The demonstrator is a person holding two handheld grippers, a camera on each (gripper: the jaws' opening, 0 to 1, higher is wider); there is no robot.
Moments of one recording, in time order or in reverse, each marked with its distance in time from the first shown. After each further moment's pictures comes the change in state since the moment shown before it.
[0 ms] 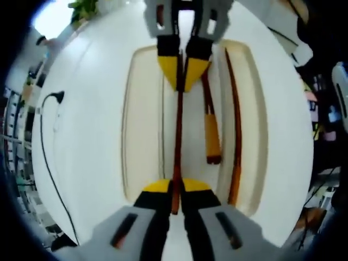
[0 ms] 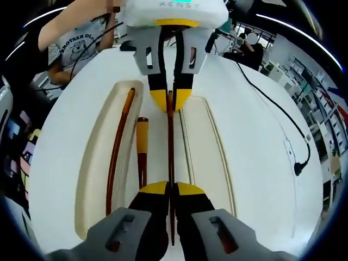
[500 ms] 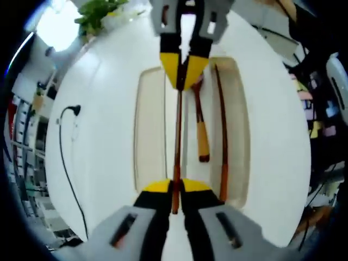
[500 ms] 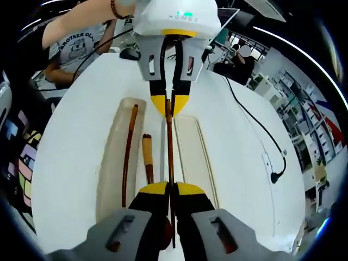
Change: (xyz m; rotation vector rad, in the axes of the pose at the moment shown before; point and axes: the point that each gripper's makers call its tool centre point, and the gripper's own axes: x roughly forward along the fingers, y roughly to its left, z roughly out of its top) left arm -0.046 -0.009 0.014 0.098 -0.062 0.126; right arm -0.052 0.014 0.024 -0.057 -0.068 -0.159
